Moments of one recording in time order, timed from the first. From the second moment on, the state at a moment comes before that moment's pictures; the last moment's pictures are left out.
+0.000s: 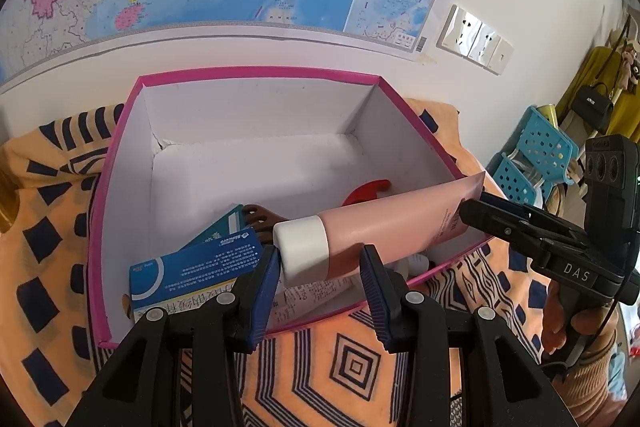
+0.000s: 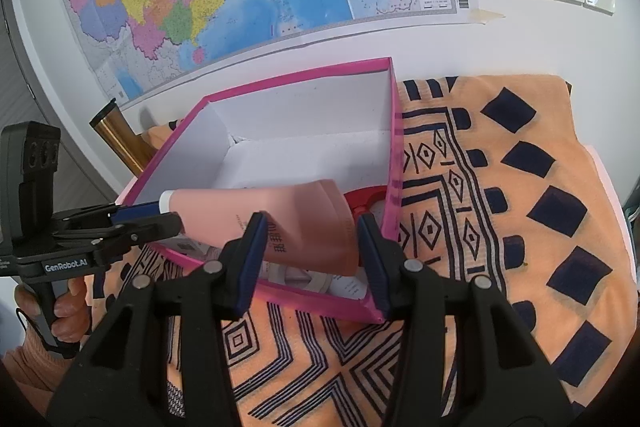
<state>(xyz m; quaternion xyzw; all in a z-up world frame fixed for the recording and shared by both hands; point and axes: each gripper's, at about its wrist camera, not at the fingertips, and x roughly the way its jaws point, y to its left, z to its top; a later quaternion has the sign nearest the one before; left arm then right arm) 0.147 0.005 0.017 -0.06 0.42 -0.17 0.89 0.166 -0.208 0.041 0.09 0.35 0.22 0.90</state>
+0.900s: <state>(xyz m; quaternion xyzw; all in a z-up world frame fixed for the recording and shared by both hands) 0.165 0.005 0.020 -0.07 0.42 -0.16 0.89 0.180 -0.204 0.044 0.09 0.36 0.21 0.91</state>
